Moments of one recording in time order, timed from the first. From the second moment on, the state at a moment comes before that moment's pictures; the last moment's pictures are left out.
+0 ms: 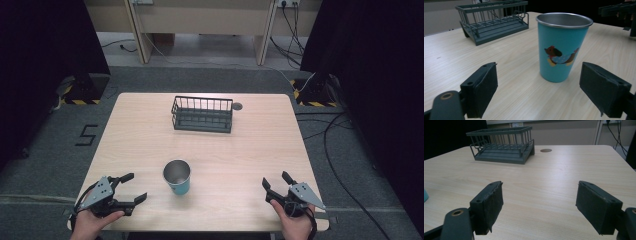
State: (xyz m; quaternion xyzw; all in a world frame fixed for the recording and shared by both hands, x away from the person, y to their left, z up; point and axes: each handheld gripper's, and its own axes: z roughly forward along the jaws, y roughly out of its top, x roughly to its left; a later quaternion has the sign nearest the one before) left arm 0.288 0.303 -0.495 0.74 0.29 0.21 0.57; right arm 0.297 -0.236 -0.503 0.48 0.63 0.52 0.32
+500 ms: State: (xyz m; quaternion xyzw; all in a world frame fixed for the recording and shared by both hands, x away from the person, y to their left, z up) left arm 0.298 0.272 -0.491 0.75 0.26 0.19 0.58; right arm 0.300 -0.234 -0.504 0.47 0.64 0.52 0.31
